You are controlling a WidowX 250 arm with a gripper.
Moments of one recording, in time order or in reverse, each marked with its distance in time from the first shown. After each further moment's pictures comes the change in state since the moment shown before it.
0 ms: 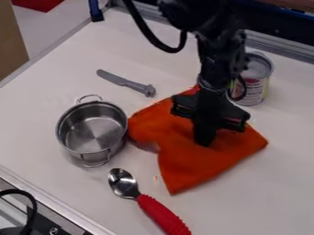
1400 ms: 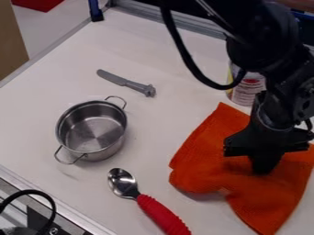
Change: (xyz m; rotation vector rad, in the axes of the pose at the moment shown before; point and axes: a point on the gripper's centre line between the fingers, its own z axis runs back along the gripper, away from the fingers) arm -0.018 -0.053 0.001 0.002 -0.130 0.423
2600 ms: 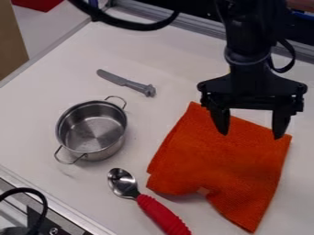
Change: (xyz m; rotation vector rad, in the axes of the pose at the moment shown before) arm 0.017 0.019 0.088 -0.192 0.050 -0.322
